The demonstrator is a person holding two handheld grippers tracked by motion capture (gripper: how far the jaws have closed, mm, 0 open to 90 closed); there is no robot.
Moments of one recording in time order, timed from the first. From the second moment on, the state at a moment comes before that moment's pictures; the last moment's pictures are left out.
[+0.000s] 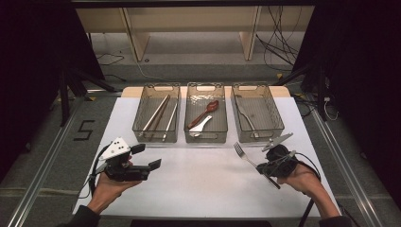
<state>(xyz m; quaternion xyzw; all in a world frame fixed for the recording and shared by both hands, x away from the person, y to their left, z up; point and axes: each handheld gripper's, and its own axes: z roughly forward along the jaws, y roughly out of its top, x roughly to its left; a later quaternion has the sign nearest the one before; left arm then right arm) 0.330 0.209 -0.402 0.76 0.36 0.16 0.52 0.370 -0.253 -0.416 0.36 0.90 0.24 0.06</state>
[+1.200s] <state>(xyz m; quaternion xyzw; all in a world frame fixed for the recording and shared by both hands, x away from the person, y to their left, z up) 0.331 0.209 -0.403 0.76 0.36 0.16 0.52 0.428 -0.277 -0.379 0.44 0.83 0.34 0.09</state>
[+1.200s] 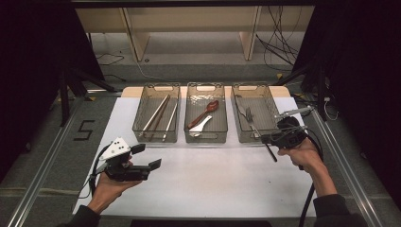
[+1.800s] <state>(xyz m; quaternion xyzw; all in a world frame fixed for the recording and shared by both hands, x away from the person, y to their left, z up) 0.331 0.210 -0.403 0.76 0.36 0.16 0.52 0.477 -0.275 -0.352 0.49 0.79 0.35 0.11</state>
